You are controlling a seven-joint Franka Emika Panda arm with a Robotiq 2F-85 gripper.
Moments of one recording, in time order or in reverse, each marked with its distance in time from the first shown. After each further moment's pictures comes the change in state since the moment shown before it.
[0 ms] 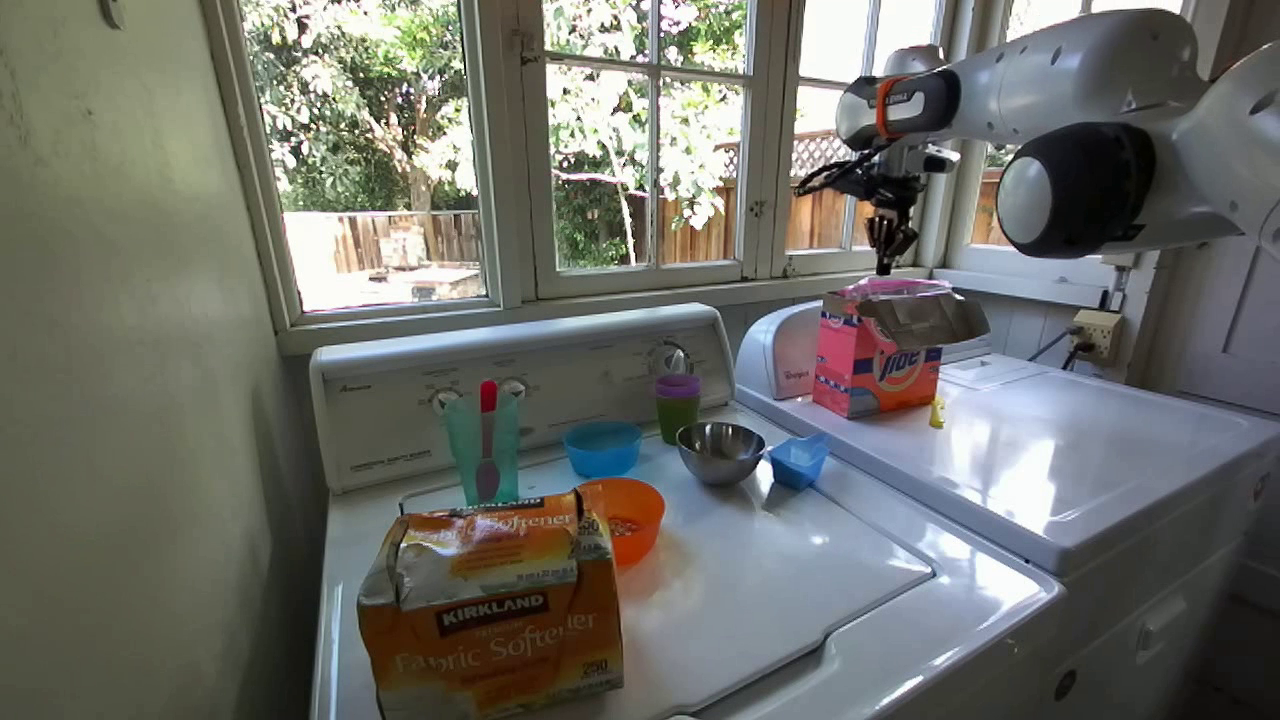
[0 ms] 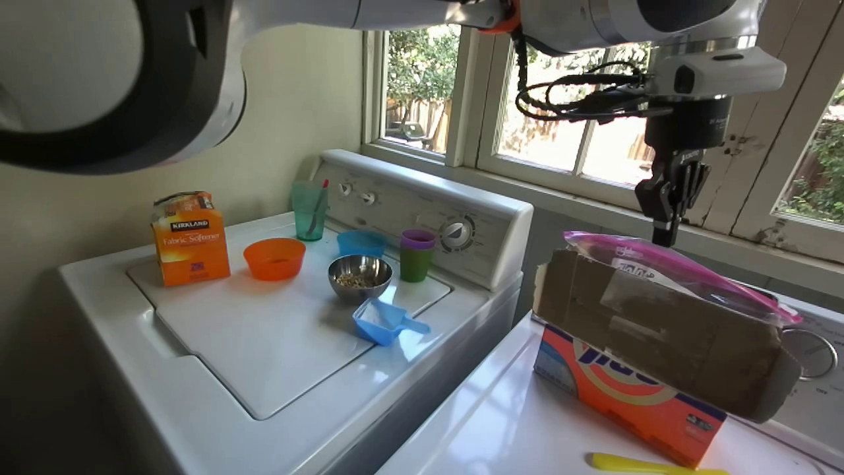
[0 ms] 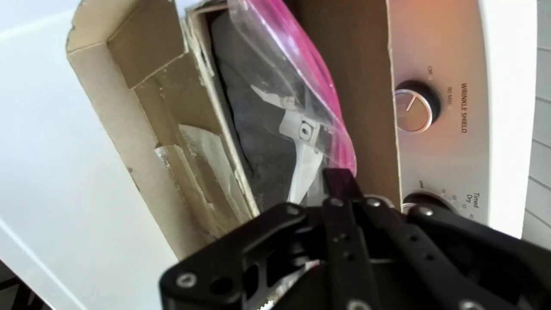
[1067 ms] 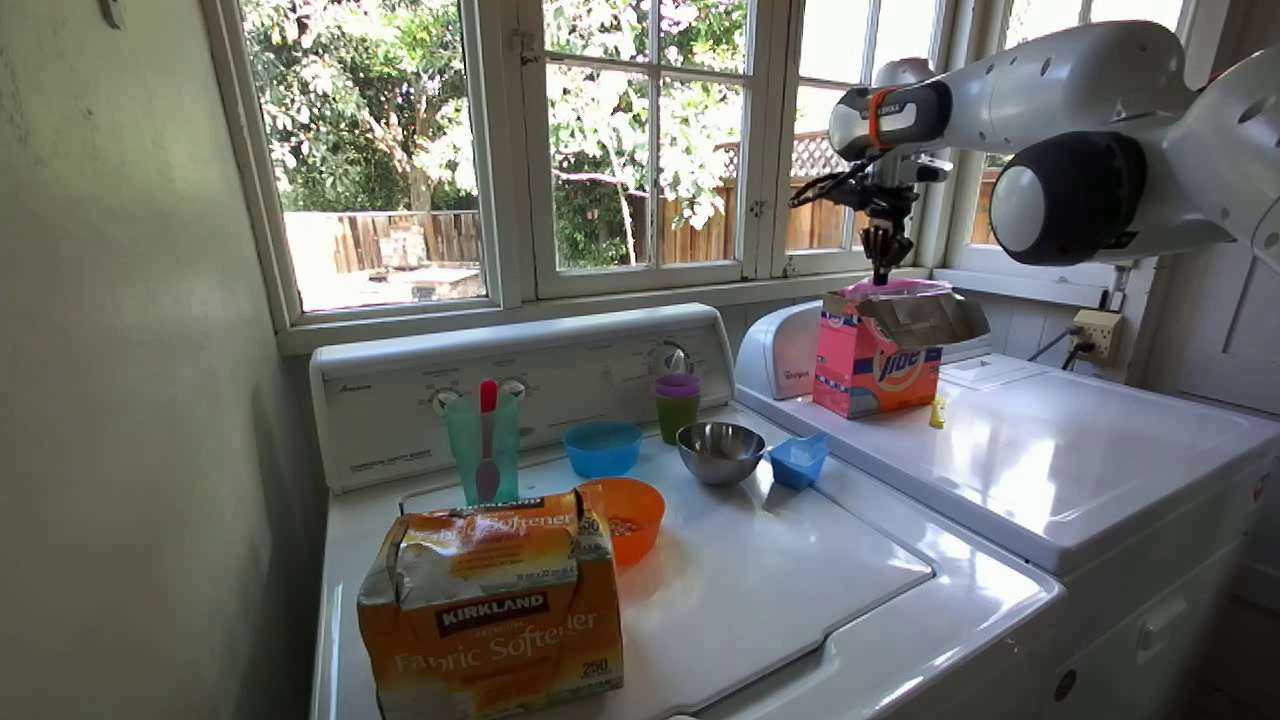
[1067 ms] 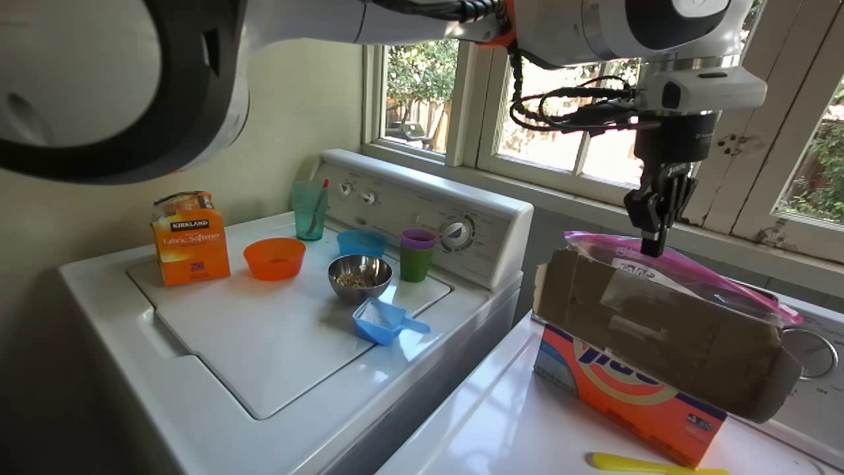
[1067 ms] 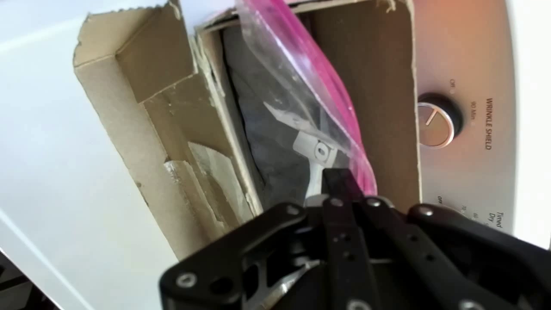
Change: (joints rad) arm 0.012 0.018 -0.005 0.001 -0.006 -0.025 0.009
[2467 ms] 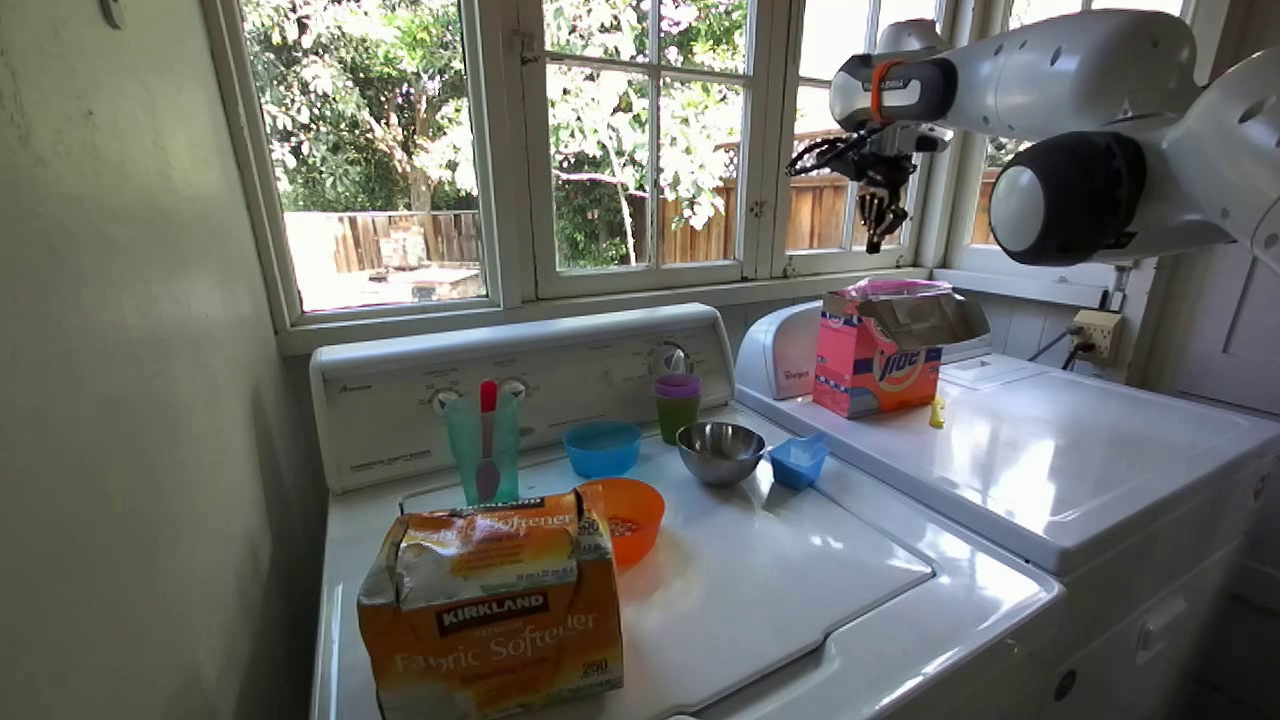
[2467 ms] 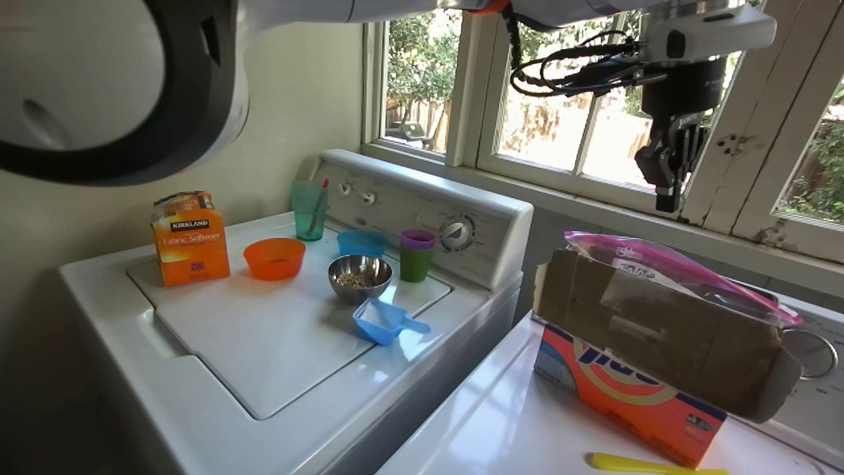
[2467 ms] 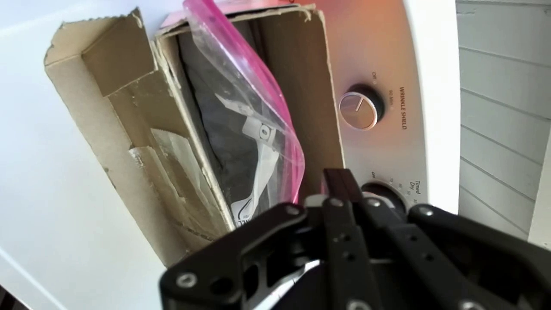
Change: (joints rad) arm 0.000 0.001 0.009 0.107 0.000 0.022 0.011
